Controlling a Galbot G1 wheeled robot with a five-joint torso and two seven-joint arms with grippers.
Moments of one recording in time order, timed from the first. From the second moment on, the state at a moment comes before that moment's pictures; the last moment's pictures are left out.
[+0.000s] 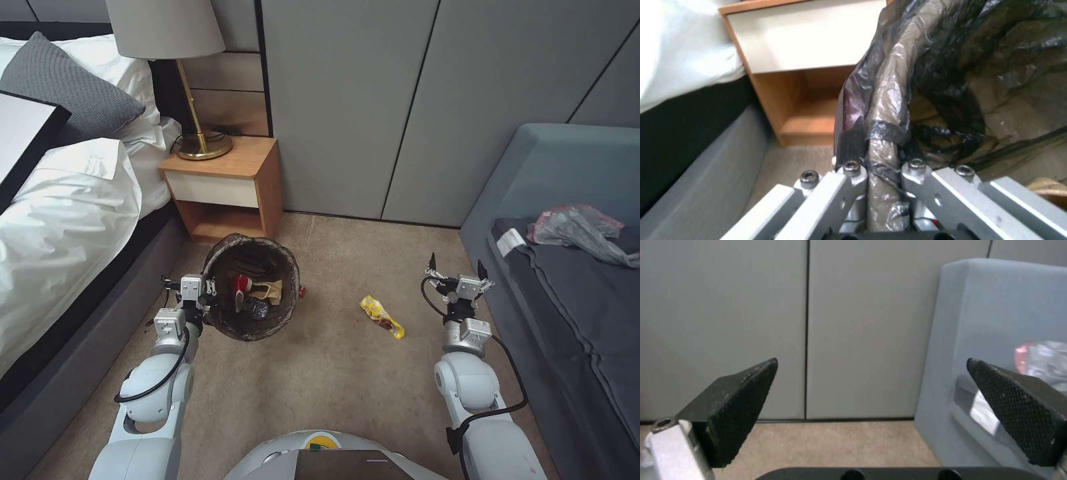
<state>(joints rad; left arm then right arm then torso) 1.48 -1.44 -0.67 -2.16 -0.05 0.36 0.05 -1.40 1.40 0.62 1.92 0.07 0.12 0.29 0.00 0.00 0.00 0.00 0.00</state>
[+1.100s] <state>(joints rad) 1.48 -1.44 -0.67 -2.16 -0.05 0.36 0.05 -1.40 1.40 0.62 1.92 0.06 0.12 0.29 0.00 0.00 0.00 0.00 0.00</state>
